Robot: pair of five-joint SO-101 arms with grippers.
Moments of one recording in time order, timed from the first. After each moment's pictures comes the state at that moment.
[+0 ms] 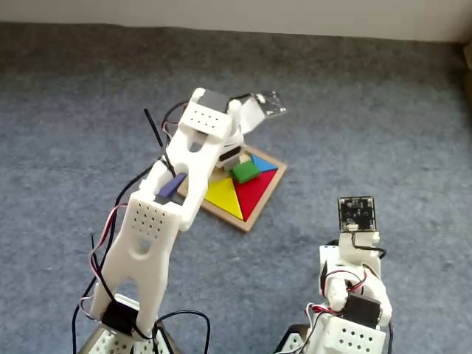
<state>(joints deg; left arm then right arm) 16.4 56.7 -50.7 88.0 -33.9 11.9 -102.5 96.0 62.9 21.9</state>
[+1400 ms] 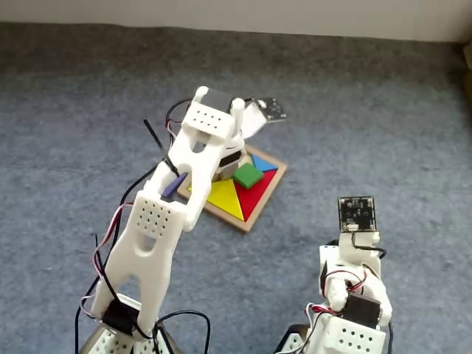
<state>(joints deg) 16.8 60.3 -60.4 100.0 -33.0 11.9 -102.5 96.0 62.9 21.9</state>
